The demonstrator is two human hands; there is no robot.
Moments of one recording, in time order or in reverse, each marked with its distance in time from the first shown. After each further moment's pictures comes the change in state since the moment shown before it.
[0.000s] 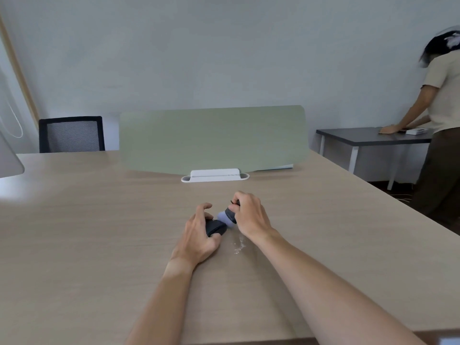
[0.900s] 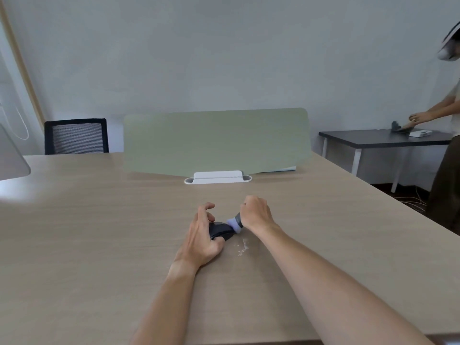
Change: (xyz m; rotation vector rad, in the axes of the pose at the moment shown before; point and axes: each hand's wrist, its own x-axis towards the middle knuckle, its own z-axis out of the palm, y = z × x) left_hand -0.001 0.000 0.000 -0.025 0.022 0.042; right_hand 0.014 -0.003 -0.004 -0.103 -0.116 0.276
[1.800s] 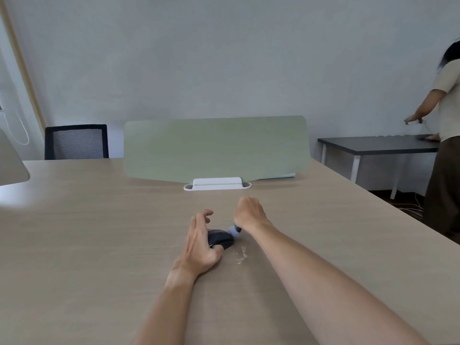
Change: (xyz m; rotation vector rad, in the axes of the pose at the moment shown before) left_hand 0.001 0.001 -0.001 0.030 0.049 0.072; right_hand 0.010 -0.022 -0.006 -0.068 -0.060 0.002
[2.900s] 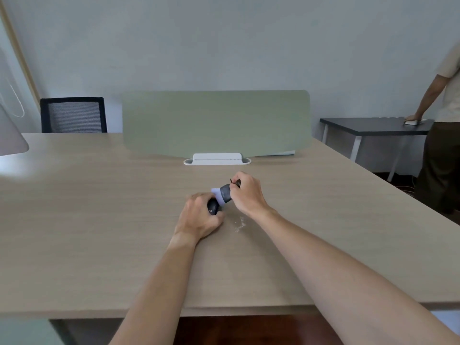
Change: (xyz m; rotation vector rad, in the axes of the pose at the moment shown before) left_hand 0.001 0.011 -0.006 0.165 -0.041 -0.037; right_hand -0.020 0.020 0.017 0.317 0.136 -0.279
